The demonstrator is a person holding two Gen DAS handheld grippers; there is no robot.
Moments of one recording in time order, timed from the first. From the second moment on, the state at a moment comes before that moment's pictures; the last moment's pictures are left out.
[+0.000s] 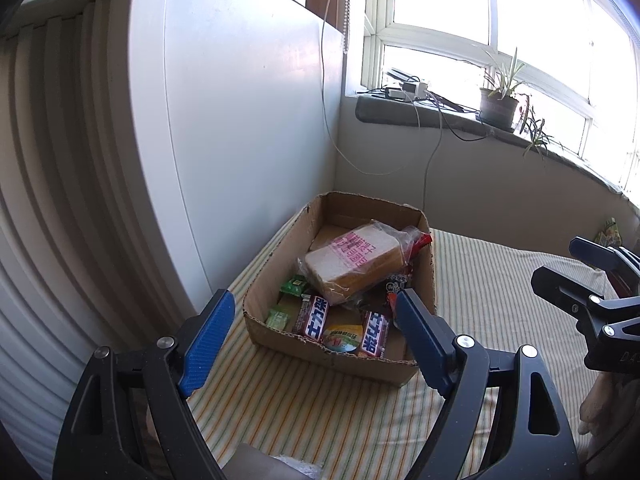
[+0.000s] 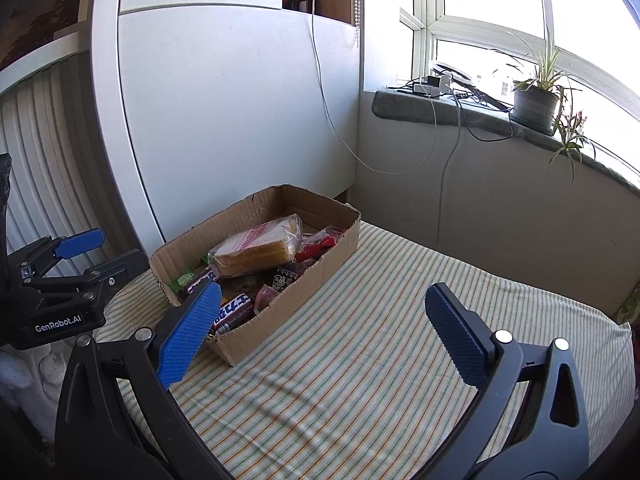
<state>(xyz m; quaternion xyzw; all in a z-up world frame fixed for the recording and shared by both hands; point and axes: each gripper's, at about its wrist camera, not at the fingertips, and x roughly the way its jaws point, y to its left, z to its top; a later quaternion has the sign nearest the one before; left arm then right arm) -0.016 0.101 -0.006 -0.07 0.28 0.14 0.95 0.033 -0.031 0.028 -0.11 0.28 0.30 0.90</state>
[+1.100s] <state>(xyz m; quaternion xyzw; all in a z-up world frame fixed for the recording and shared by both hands) -0.017 0.092 -0.003 -0.06 0.29 0.13 0.95 0.030 -0.037 0.028 -0.10 0.28 0.30 0.91</state>
